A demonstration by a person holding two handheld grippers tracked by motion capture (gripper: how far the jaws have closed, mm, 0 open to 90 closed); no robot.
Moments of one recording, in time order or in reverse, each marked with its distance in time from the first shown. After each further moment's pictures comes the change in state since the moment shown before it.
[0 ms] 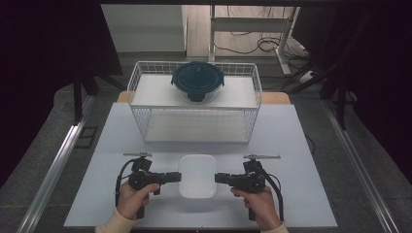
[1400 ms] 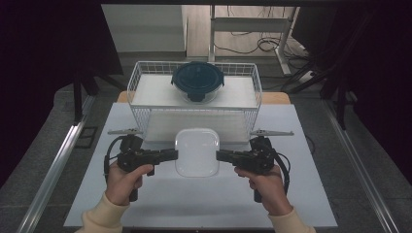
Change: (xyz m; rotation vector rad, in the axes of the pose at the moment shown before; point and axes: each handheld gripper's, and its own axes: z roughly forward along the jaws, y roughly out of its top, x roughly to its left) left arm -0.061 0.058 -0.046 -0.105 0.019 0.146; right arm 0.057 0.062 -0.042 -0.100 0.005 -0.151
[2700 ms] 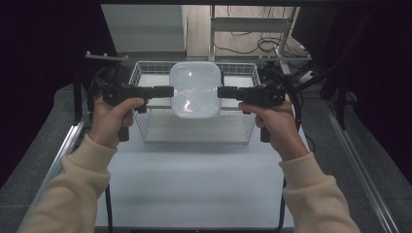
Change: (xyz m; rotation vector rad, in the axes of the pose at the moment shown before) left arm -0.032 0.148 -0.040 -0.082 0.003 0.092; right arm 0.044 0.151 -0.030 -0.071 -0.012 -0.117
